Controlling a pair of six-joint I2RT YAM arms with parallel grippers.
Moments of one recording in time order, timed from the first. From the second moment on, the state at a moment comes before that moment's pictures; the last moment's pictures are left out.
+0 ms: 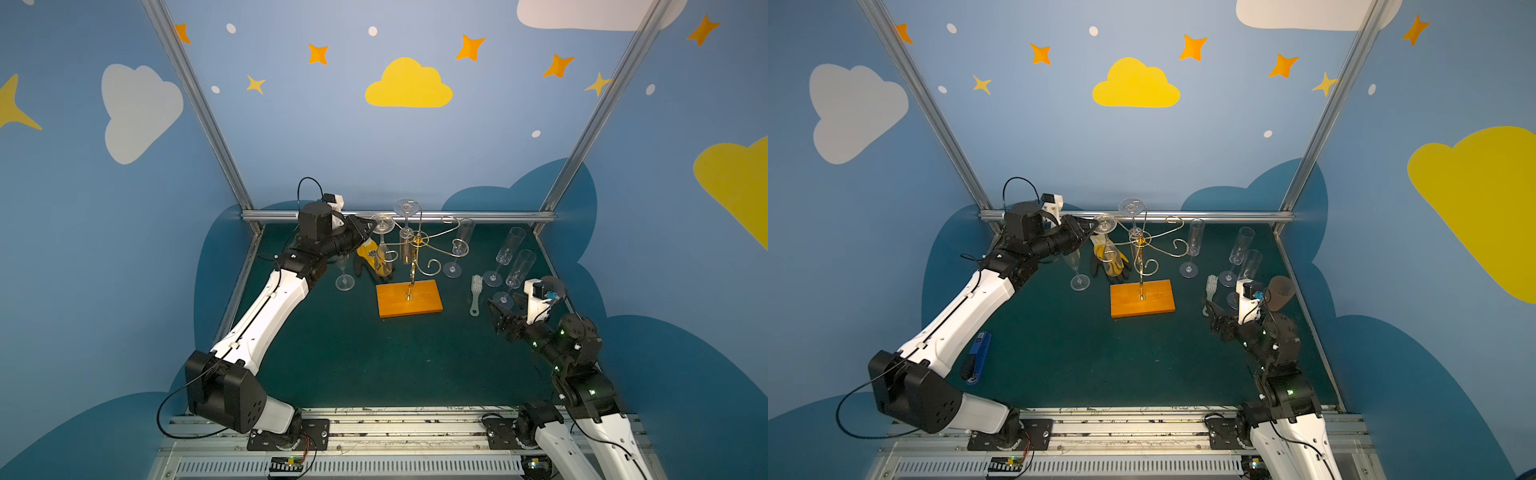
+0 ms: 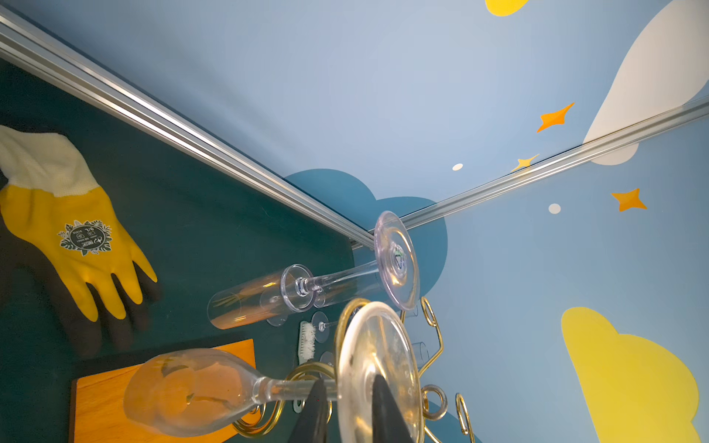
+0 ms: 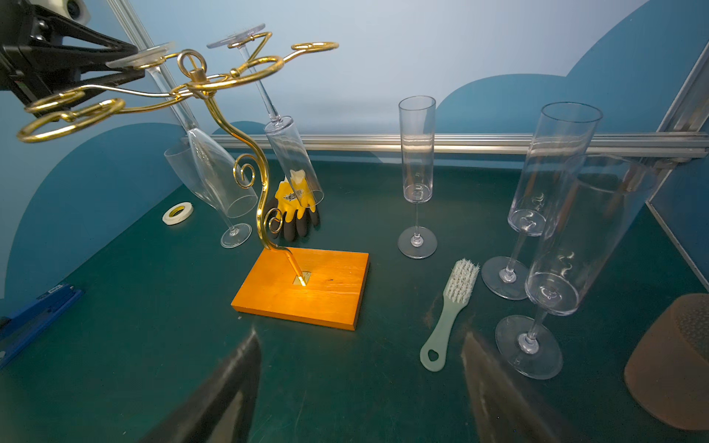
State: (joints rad) left arm -0.30 1.46 1.40 -0.22 0.39 -0.95; right arm 0.23 0.46 0.61 -0.38 -0.22 0.12
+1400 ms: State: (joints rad) left arm -0.31 1.41 1.39 -0.09 0.36 -1.01; right arm 0.23 0.44 0.60 -0.38 -0.19 0.15
